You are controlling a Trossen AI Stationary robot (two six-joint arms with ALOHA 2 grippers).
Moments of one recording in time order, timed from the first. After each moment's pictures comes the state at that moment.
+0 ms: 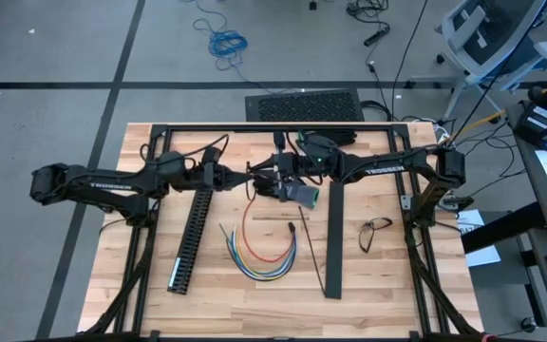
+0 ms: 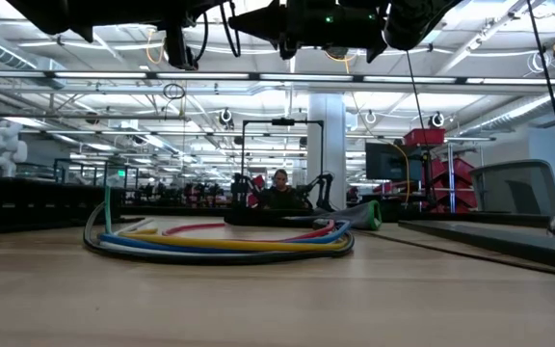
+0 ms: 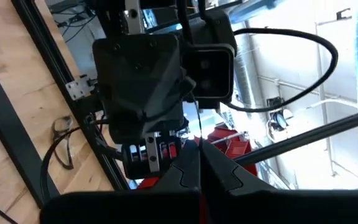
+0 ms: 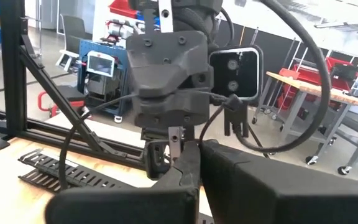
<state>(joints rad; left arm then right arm) 0.14 1.03 0.55 0.63 0.16 -1.27 -0.18 1.71 1.12 0.62 -0.27 -0.24</state>
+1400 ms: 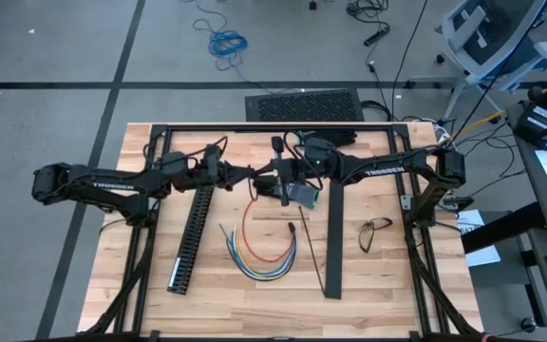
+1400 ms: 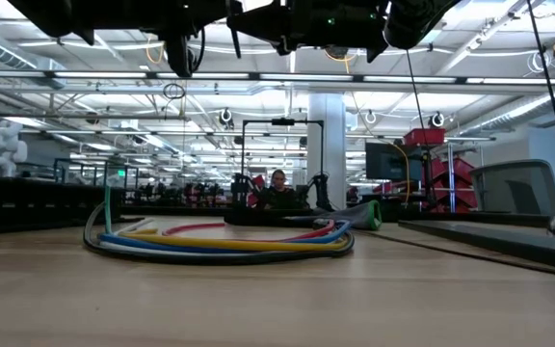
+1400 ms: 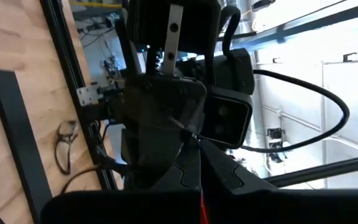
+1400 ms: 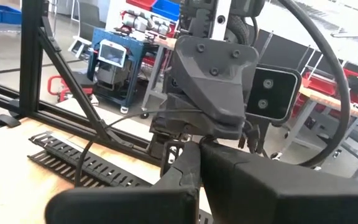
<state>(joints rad) 0.16 1.05 0.55 0.63 0.07 -1.38 -0.16 1.71 1.12 0.59 -0.31 -0.33</state>
